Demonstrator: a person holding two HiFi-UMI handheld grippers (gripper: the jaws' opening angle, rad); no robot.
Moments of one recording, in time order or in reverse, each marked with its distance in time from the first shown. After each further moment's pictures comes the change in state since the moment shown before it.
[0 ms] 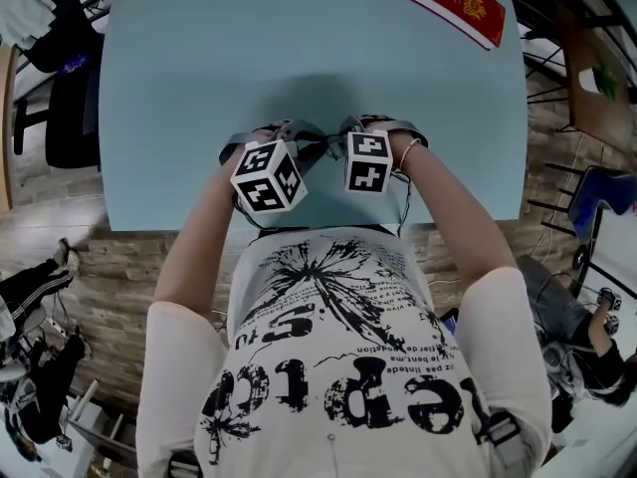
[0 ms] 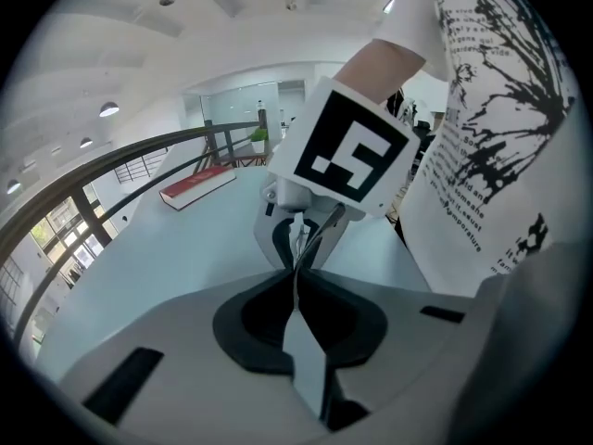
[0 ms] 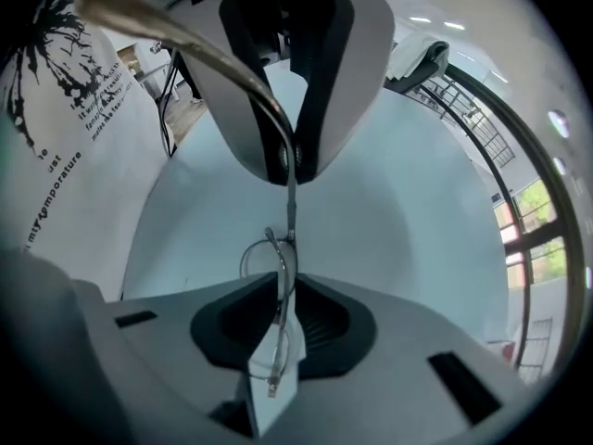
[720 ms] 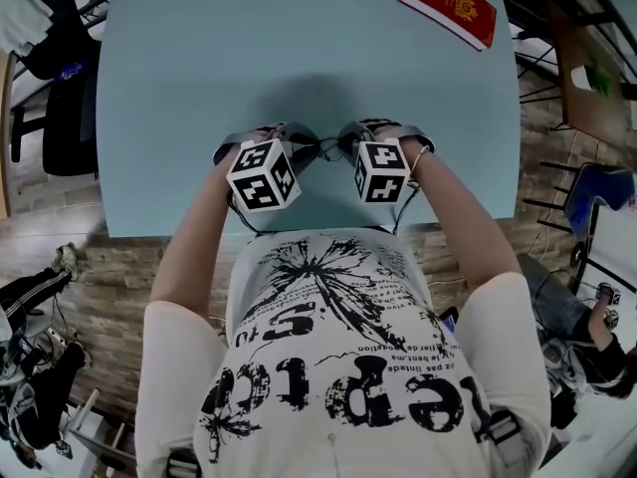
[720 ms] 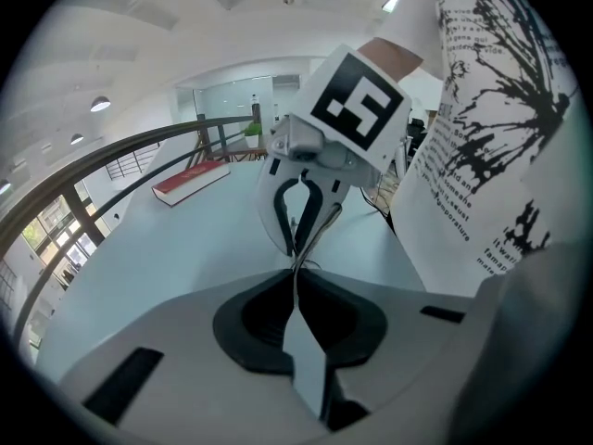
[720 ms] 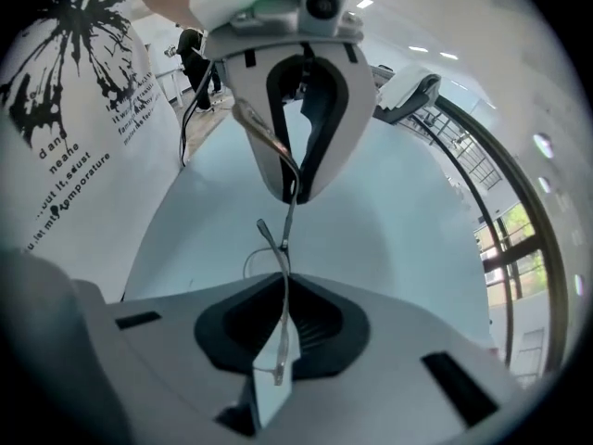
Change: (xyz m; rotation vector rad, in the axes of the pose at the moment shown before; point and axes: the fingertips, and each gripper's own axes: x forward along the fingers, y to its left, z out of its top) left arm -0.003 -0.004 -0.006 0.008 0.033 -0.046; right arm -0.032 0.002 0.003 -0.052 -0.106 -0.081
